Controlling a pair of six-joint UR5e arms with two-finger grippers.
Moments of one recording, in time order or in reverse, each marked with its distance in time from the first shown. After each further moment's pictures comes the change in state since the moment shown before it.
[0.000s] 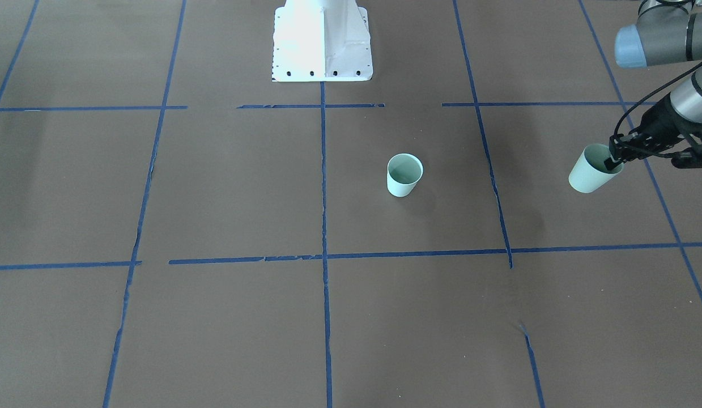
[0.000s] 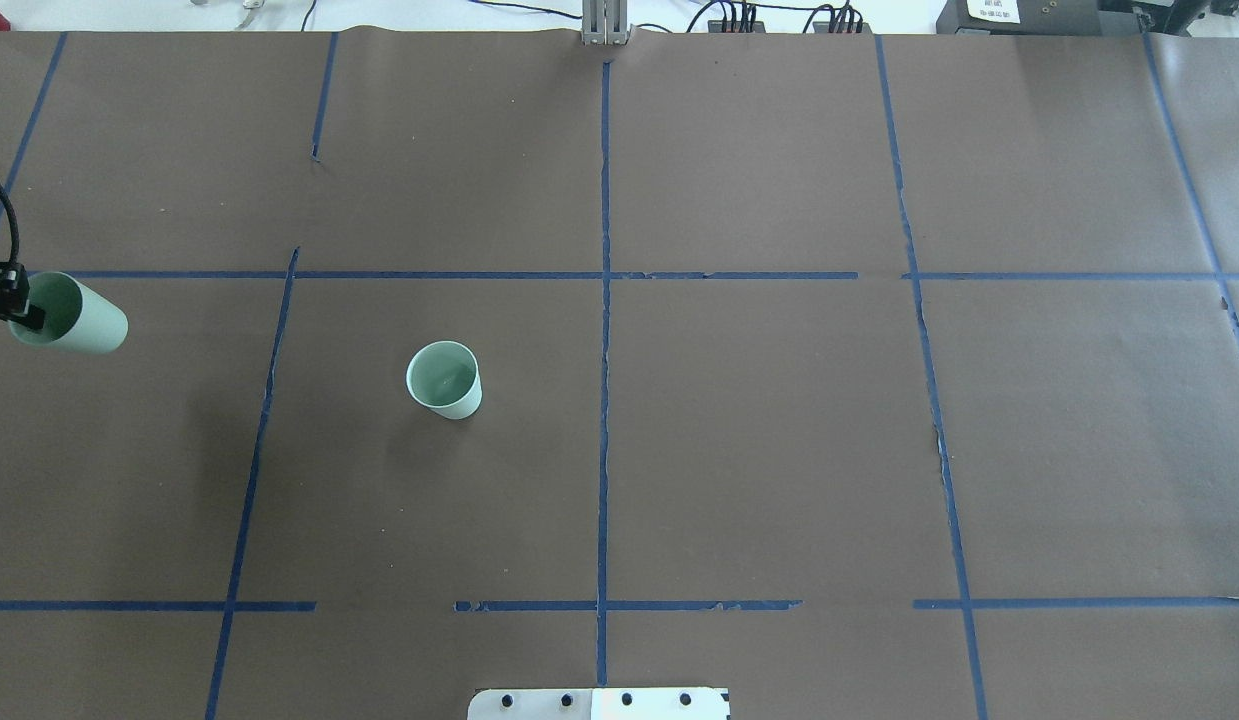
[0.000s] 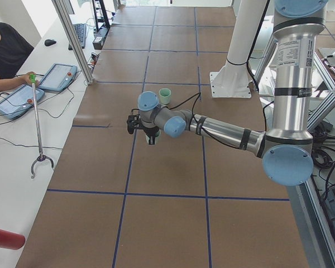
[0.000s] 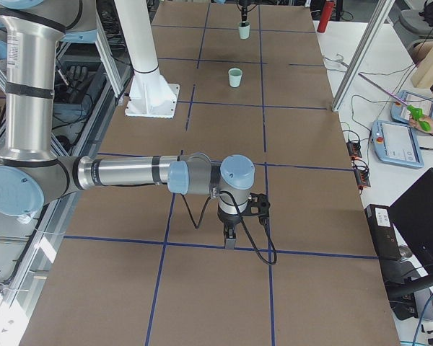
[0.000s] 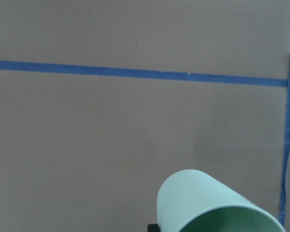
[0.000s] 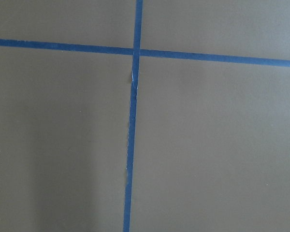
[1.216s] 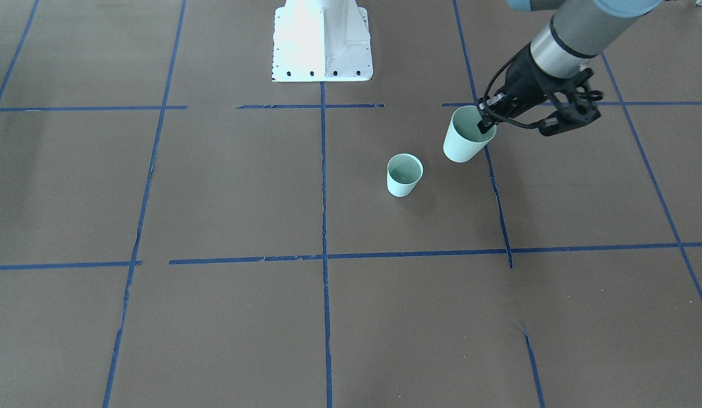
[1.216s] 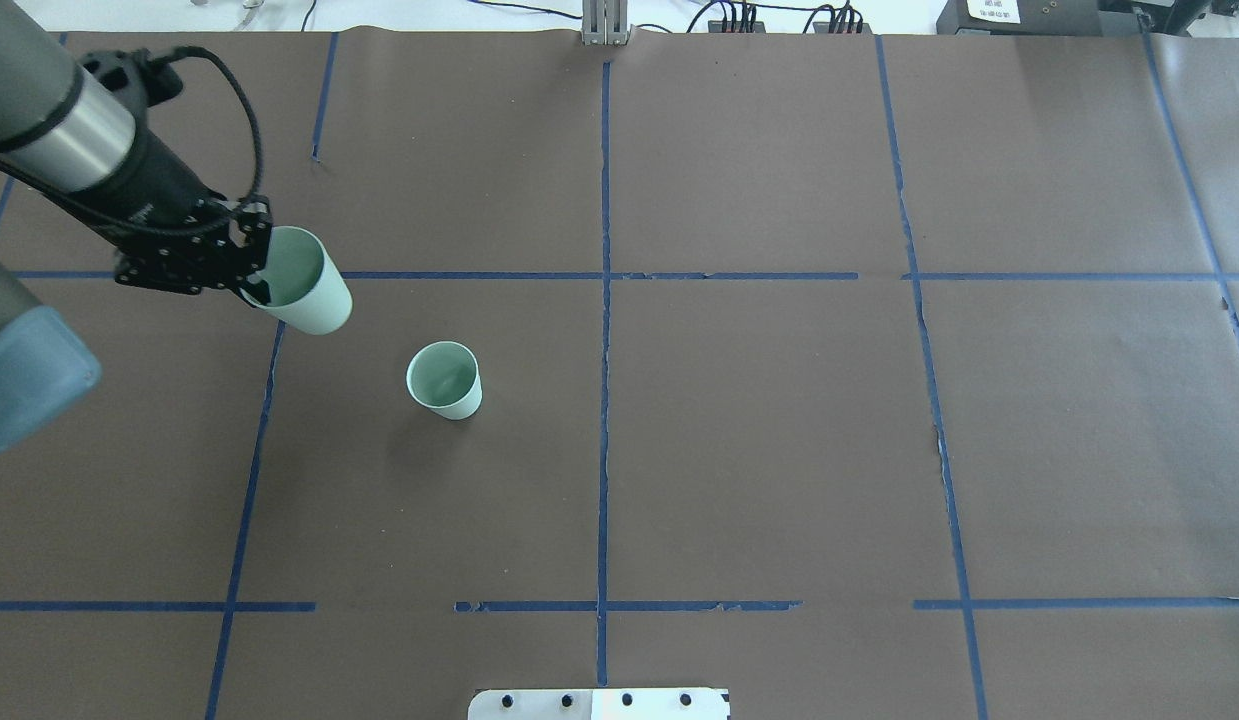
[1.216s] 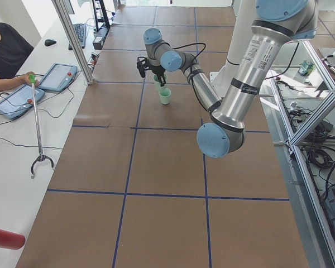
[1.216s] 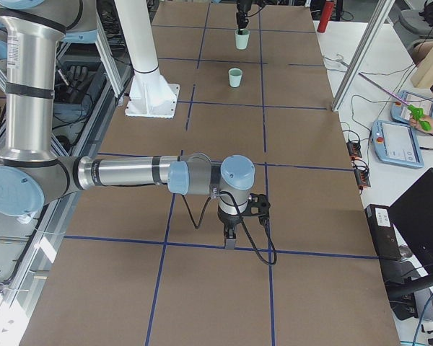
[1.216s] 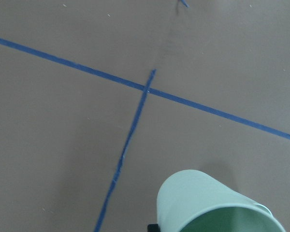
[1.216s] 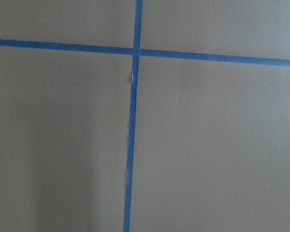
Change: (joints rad) left arm 0.310 -0.428 -0.142 0.343 0.013 -0.582; right arm 0.000 0.000 0.000 0.000 0.000 0.000
